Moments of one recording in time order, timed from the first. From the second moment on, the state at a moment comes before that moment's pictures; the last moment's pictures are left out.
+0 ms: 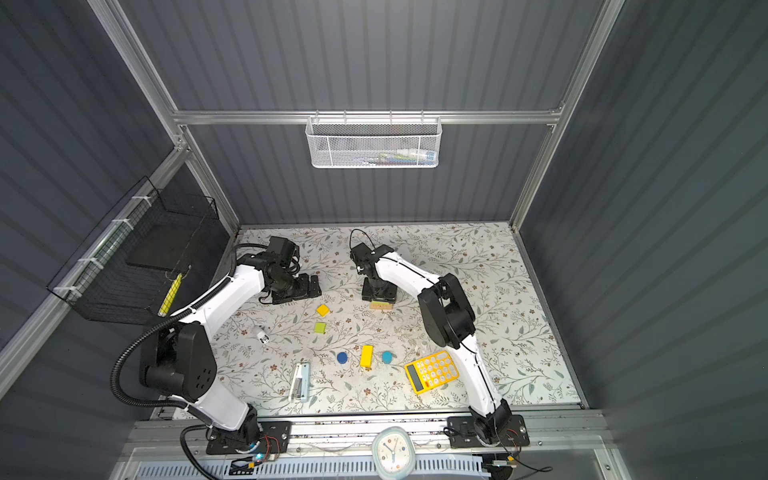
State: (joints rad) left arm -0.27 1.64 1.30 -0.88 0.14 -0.31; right arm 0.68 2.30 1.94 -1.10 0.09 0.79
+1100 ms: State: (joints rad) left arm -0.26 1.64 1.30 -0.87 0.15 -0.31; right arm 0.68 2.30 1.94 -1.10 0.10 0.79
